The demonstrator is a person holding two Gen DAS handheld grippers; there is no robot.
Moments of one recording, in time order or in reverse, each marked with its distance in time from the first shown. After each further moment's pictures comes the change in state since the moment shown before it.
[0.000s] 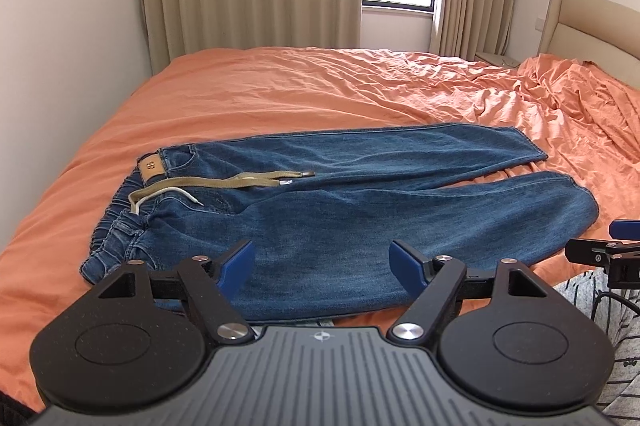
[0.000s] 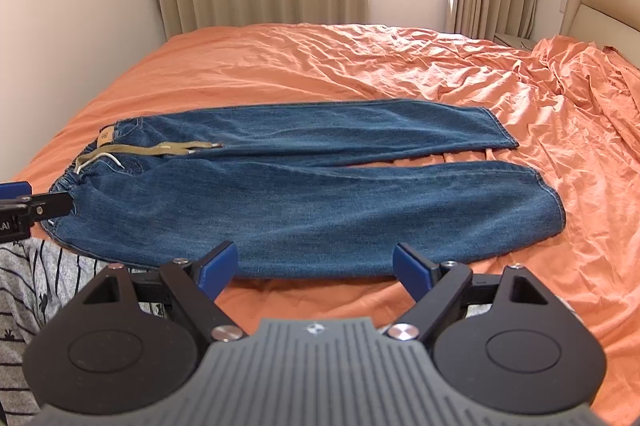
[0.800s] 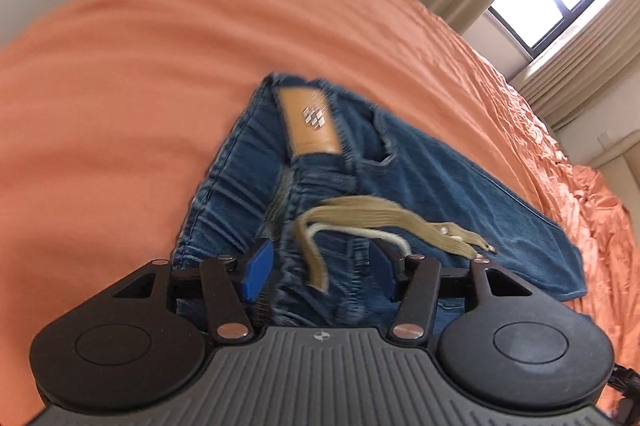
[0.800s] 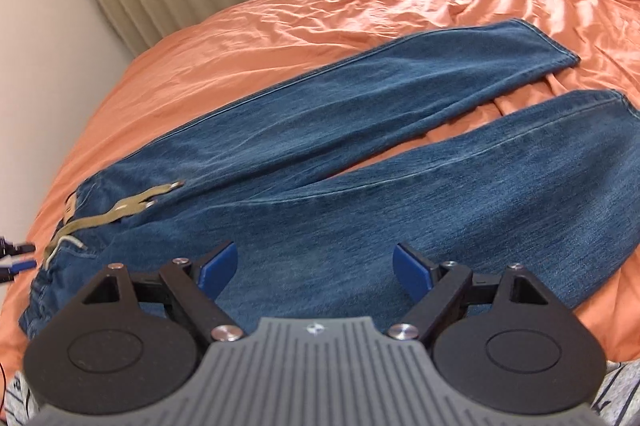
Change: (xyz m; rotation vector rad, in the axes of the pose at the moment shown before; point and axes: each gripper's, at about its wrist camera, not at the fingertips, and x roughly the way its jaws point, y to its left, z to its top) left arm 0.249 0.352 0.014 -0.563 0.265 -0.211; right arm 0.209 -0.055 0.044 0.335 0.141 0.061
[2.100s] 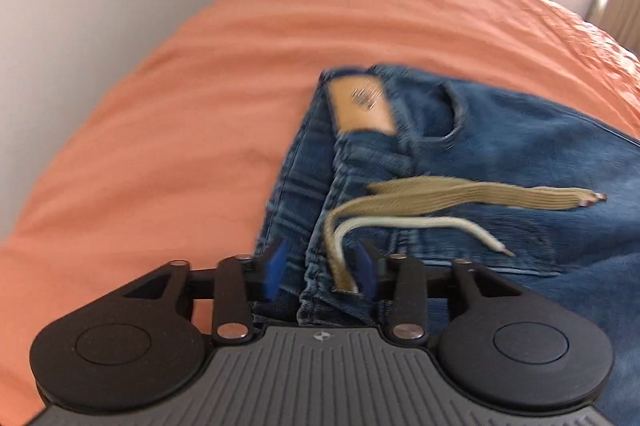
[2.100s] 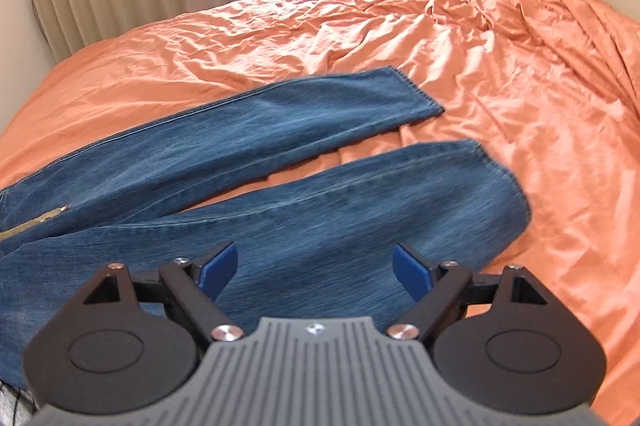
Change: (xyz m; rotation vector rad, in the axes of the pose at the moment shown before) left arm -0.018 -0.059 -0.029 0.286 -0.095 0.450; right arm -0.095 -0.074 0.030 -0.120 -0.078 -0.275
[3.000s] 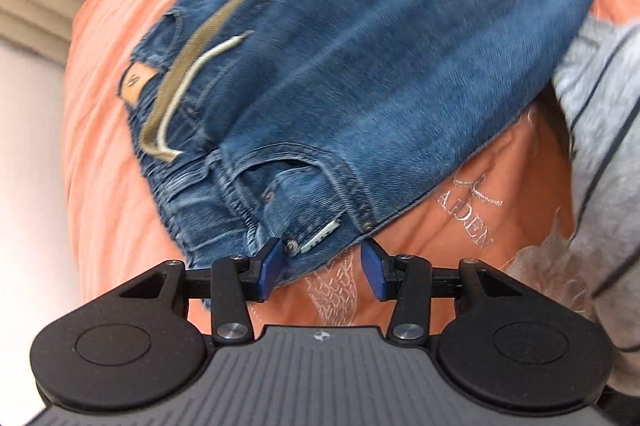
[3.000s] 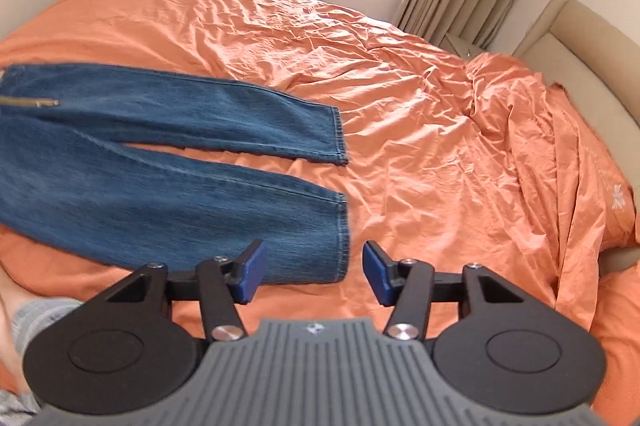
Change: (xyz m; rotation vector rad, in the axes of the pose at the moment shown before) left arm -0.045 -0.097 -0.133 1.010 0.217 0.015; right arm -0.098 -0.153 0.039 -0.480 0.026 -0.048
